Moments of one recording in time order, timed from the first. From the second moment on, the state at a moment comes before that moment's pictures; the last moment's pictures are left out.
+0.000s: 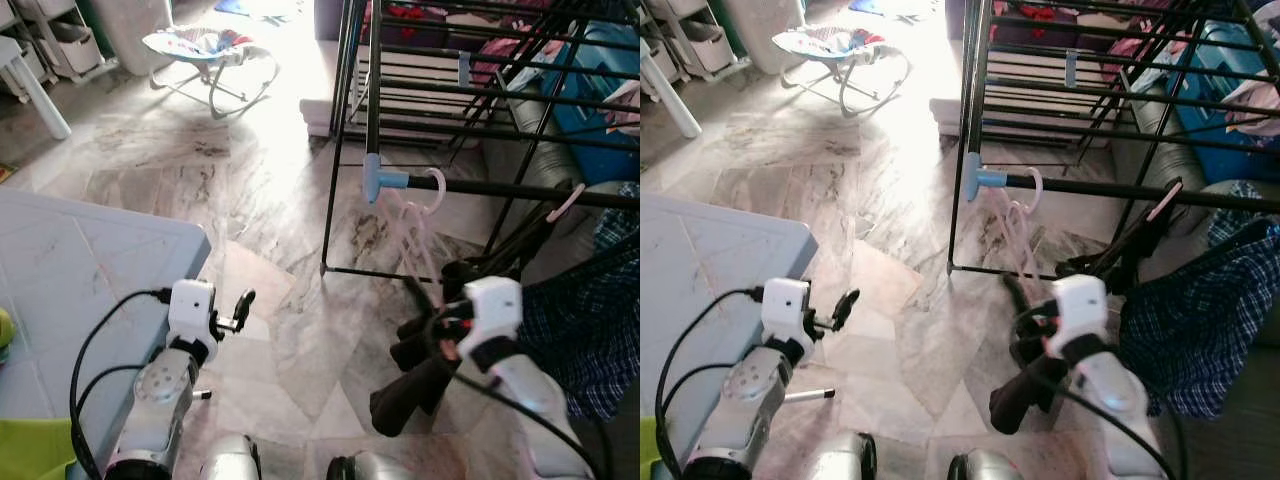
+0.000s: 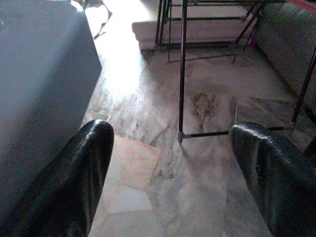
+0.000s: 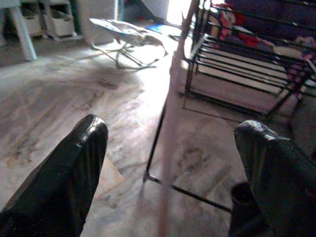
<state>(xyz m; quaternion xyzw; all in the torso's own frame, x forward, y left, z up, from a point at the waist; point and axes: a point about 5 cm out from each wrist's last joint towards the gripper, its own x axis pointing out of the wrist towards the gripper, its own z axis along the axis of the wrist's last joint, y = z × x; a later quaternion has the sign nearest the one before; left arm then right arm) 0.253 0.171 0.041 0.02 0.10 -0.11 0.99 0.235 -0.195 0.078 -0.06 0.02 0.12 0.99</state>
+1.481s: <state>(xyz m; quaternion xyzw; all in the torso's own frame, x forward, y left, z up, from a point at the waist) 0.271 0.170 0.057 0.04 0.07 -0.11 0.99 0.273 -0.195 0.083 -0.06 0.02 0.09 0.99</state>
